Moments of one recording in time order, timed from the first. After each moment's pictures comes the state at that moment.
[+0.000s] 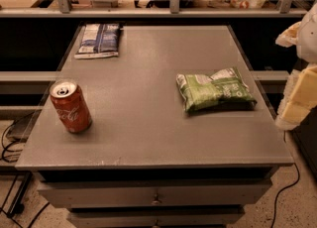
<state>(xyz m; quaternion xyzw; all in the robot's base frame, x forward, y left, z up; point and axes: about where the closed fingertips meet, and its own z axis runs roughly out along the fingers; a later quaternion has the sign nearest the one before) 0.438 -0.217 0.976 -0.60 0.78 -0.03 0.16</state>
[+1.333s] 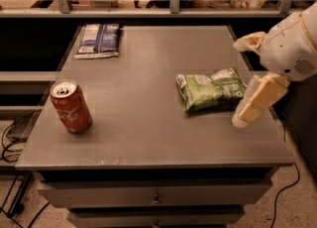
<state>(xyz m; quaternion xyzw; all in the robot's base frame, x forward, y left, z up) 0.464 -0.148 0.952 -0.63 0.71 0.09 0.29</state>
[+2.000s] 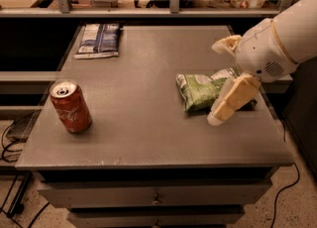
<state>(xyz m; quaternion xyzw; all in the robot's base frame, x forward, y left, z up) 0.475 -0.105 0.942 -0.63 0.70 0.13 0.31</state>
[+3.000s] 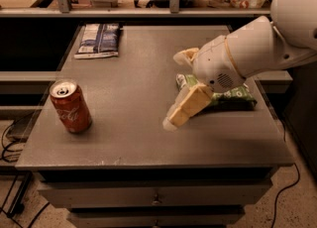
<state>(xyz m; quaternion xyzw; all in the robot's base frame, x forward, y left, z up) 0.475 -0.023 0.920 -0.62 0.67 0.23 0.34</state>
